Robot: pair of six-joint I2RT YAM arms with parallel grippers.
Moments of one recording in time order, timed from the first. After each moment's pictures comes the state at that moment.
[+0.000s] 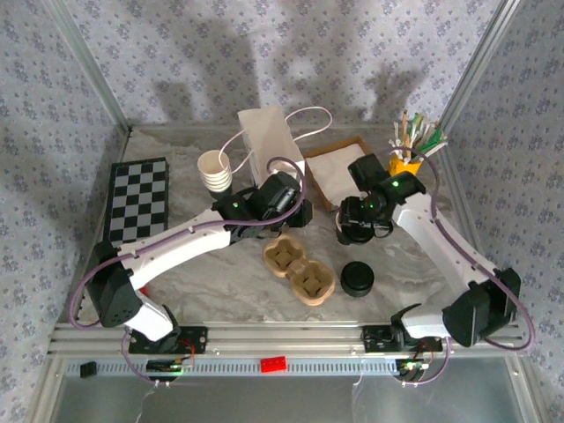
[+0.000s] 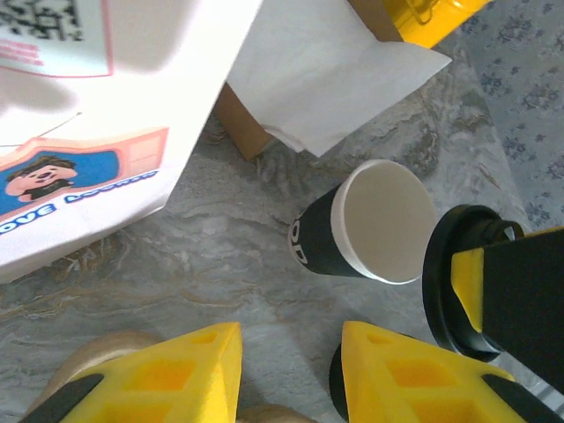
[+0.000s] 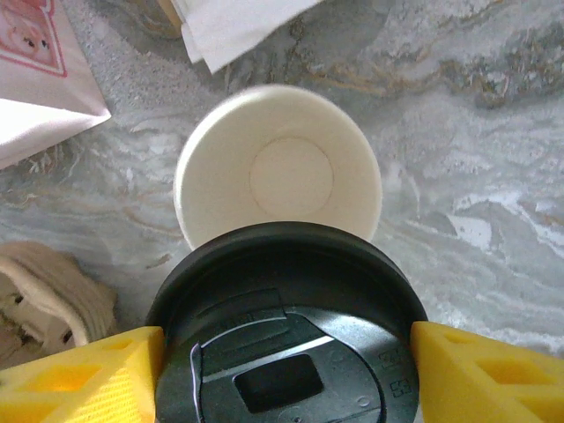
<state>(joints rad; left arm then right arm) -0.99 1.52 1.33 -0.53 -0.14 -0.79 0.46 1.36 1.29 -1.18 0.09 0.52</state>
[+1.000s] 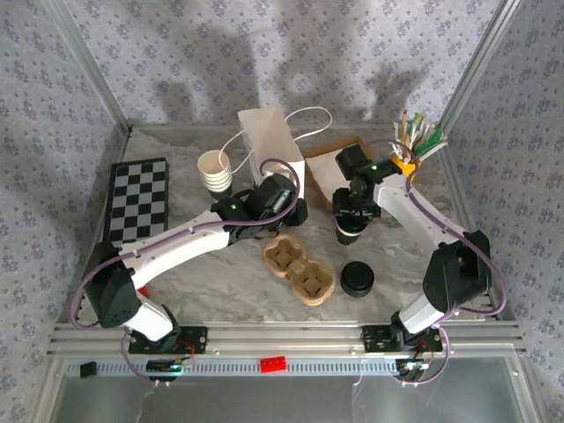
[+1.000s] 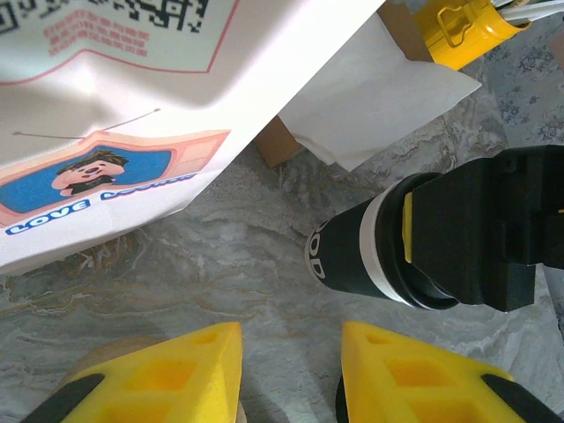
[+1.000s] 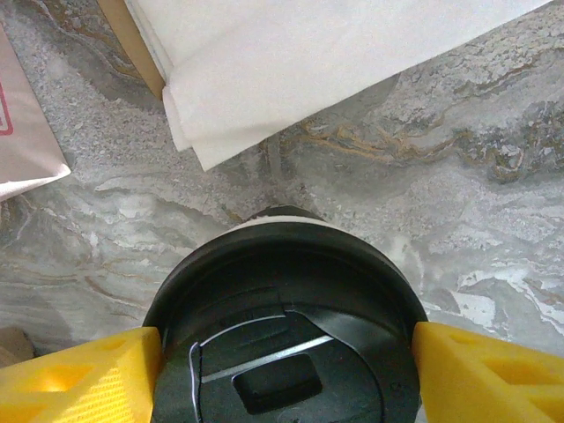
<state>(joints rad) -0.96 1.51 1.27 -0.48 -0.14 -0.85 0.43 1.56 1.35 -1.09 0.13 0.46</state>
